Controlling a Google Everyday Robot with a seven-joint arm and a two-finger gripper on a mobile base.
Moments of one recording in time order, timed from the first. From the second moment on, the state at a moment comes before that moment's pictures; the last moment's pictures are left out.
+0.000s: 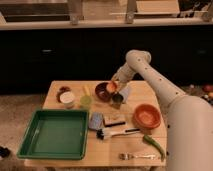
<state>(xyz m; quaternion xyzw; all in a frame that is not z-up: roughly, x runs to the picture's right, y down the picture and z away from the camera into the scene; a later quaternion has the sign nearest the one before) 0.078 -0.013 0.898 -0.22 -0.25 -0.14 0.93</state>
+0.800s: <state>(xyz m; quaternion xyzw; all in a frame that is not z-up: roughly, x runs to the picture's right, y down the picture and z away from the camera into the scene) 0.048 -0.022 0.908 -0.20 -0.27 -0.12 0.94</state>
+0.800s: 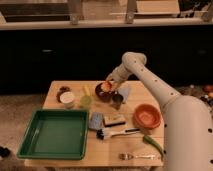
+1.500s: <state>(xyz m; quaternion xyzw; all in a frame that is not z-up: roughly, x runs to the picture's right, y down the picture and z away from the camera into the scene) 0.050 -0.034 0.909 -0.20 -0.27 -0.11 0.93</state>
